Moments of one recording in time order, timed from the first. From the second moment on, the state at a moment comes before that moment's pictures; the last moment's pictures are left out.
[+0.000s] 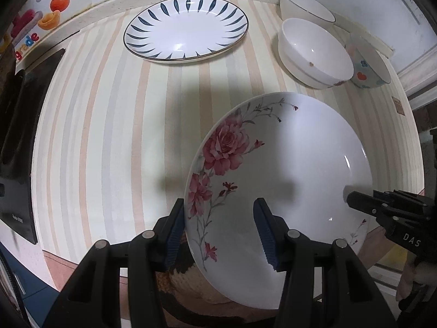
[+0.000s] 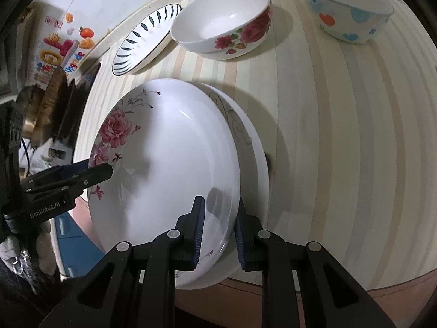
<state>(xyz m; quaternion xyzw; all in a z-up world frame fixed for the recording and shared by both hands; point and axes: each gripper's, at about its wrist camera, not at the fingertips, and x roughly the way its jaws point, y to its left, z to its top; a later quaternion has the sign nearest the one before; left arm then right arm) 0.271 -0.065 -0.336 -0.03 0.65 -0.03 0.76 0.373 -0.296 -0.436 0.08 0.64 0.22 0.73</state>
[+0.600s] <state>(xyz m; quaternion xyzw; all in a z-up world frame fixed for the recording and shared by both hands) 0.276 -0.063 -0.350 -0.05 0.66 -0.05 0.75 0.377 -0.317 -0.427 0.12 0.65 0.19 0.72</state>
